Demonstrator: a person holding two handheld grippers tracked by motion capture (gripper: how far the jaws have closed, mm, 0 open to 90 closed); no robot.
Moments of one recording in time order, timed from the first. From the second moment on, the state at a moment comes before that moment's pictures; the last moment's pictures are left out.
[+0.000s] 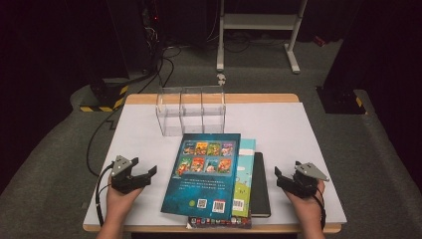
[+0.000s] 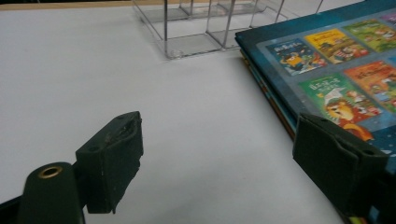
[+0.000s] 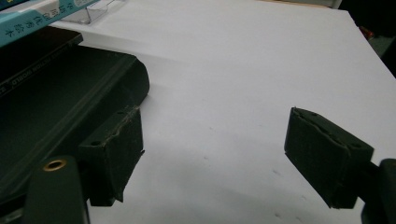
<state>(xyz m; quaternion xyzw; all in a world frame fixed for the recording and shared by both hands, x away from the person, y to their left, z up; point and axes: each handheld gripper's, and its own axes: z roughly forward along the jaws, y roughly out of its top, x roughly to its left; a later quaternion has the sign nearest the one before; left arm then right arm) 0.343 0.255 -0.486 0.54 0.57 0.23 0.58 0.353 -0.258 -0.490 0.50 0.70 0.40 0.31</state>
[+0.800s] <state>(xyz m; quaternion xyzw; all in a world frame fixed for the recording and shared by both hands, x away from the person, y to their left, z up) 0.346 0.223 -0.472 0.55 0.55 0.23 0.58 0.348 -0.251 -0.481 0.47 0.71 0.42 0.32</state>
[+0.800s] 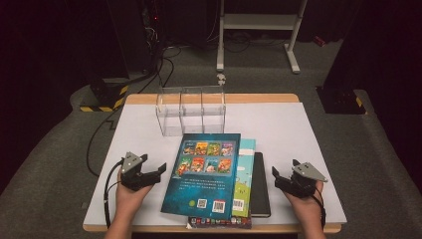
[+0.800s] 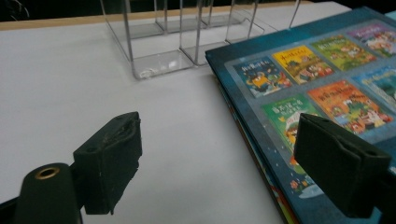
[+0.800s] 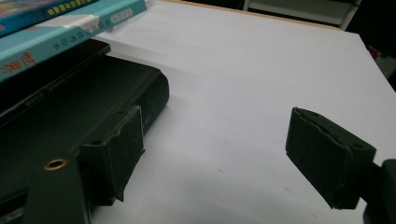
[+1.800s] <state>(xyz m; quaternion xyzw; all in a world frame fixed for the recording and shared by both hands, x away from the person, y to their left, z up) 0.347 0.180 -0.482 0.60 0.52 0.18 0.57 0.342 -0.199 -0.441 0.44 0.72 0.45 0.29</state>
